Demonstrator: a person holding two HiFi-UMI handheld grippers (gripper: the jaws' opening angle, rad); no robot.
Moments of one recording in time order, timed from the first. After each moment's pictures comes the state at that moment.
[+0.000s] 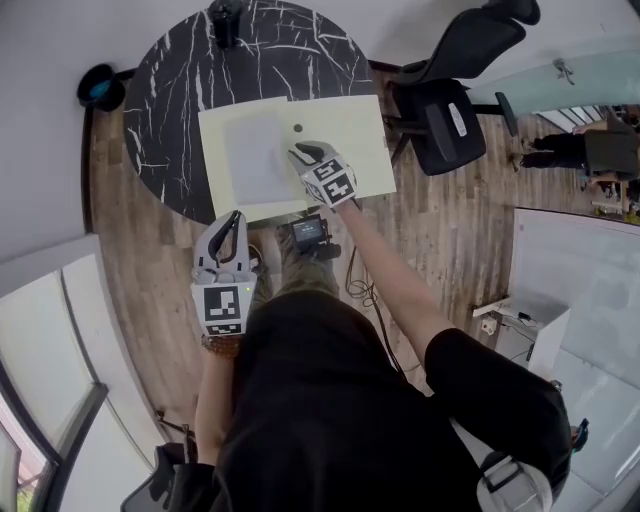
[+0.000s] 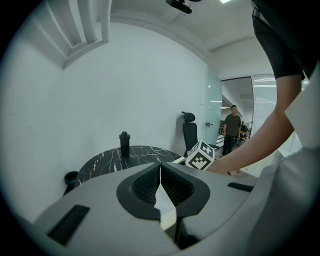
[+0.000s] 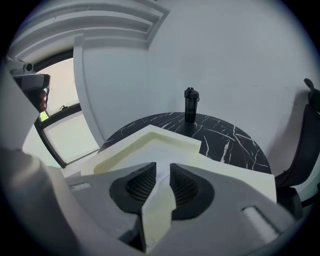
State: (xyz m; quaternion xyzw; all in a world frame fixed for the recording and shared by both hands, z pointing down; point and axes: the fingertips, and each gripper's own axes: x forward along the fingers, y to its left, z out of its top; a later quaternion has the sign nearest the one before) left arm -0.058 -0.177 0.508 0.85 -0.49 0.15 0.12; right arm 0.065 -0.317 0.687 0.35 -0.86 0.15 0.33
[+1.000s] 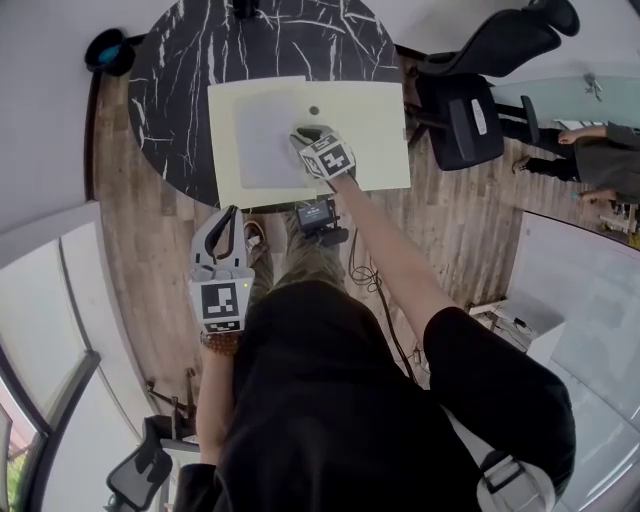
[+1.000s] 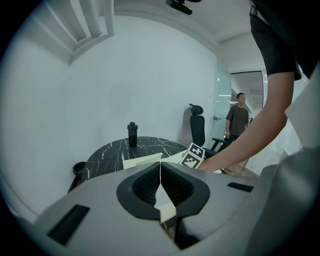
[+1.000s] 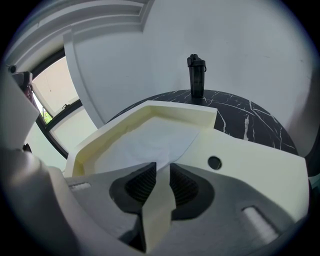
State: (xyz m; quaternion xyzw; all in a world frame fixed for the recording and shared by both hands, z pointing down) left arm -0.075 -0.173 0.541 0.82 -0.52 0.19 0.15; right arm 0.048 -0.333 0.779 0.29 -0.85 0.22 0.38
